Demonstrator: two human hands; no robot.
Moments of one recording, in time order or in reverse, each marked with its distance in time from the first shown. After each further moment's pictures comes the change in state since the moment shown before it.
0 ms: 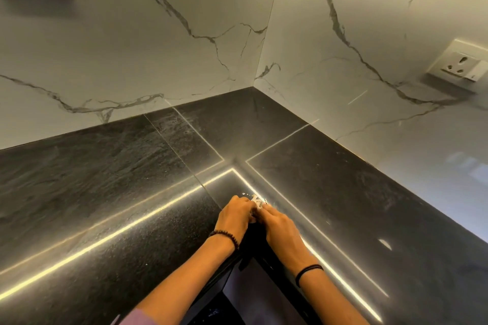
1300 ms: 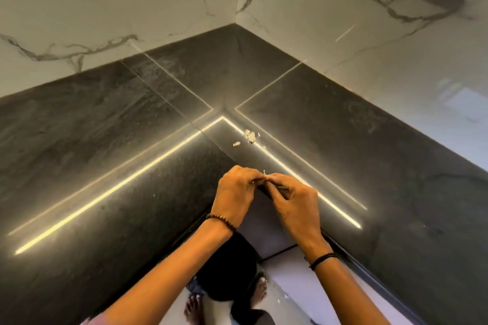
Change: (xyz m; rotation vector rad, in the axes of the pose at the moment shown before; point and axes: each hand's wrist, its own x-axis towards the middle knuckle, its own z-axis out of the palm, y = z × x) left_hand -0.105 0.034 -0.005 -0.275 0.297 0.186; right_hand -0.114 -0.061 -0.024 0.409 0.364 0.314
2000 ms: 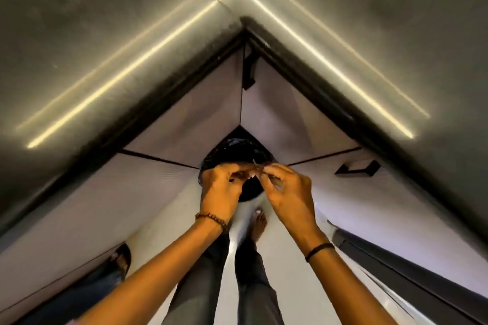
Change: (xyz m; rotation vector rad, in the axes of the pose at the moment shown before) left_hand -0.201 -0.082 0.126 -0.201 -0.181 -0.688; right_hand -0.156 0.165 0.092 0.038 -0.328 0.338
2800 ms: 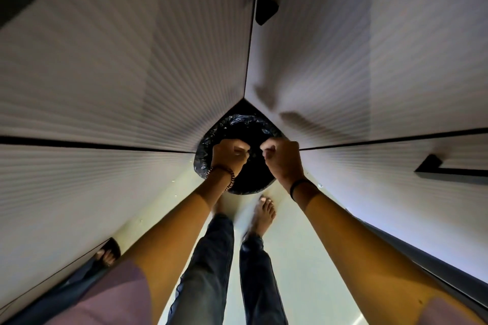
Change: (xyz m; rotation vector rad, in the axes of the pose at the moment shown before) left_hand 0.103 -0.181 0.097 0.079 -0.257 -0.433; right_hand 0.092 0.140 0.124 -0.170 -0.151 0.255
